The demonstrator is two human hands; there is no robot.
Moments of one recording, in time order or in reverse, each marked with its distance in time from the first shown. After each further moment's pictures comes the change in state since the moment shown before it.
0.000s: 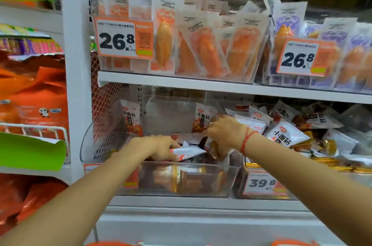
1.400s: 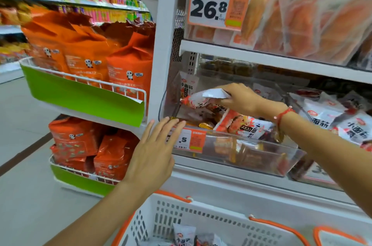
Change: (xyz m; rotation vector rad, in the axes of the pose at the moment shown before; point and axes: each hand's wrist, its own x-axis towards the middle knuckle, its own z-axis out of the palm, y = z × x) left_hand -0.131 -0.085 0.128 0.178 0.911 -0.066; right_hand 0.061 -0.057 -0.059 0.865 0.336 -0.044
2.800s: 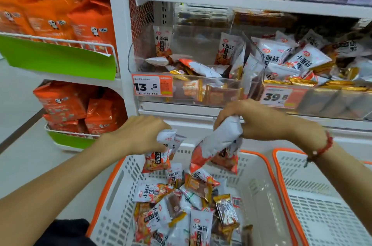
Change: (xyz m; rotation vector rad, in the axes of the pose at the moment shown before) left_hand -0.026 0.068 -0.063 0.030 -0.763 0.120; right_hand -0.217 -0.024 0.012 0.196 -0.237 -0.101
